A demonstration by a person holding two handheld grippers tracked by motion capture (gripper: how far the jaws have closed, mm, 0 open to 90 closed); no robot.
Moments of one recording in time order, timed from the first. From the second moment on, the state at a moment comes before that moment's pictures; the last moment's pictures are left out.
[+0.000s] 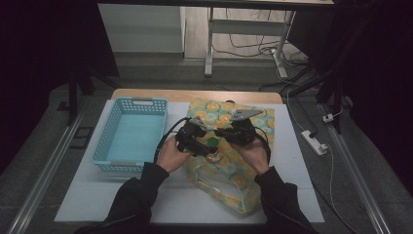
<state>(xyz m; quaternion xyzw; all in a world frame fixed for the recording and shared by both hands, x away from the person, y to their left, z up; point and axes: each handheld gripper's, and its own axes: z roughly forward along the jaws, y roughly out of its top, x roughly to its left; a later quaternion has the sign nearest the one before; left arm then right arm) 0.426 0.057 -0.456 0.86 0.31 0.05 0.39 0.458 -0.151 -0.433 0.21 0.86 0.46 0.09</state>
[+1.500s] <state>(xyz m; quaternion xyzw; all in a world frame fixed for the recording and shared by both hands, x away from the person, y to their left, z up) 0.391 0.042 -0.503 0.91 0.25 0.02 0.32 0.451 -0.147 -0.428 0.20 0.86 0.46 0.09</state>
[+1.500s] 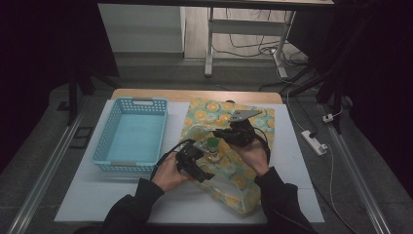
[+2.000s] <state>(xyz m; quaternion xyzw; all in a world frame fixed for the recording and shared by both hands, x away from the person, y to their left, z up) 0.386 0.044 -0.514 0.94 0.23 0.02 0.27 0.452 -0.148 -0.432 0.20 0.86 0.46 0.09</state>
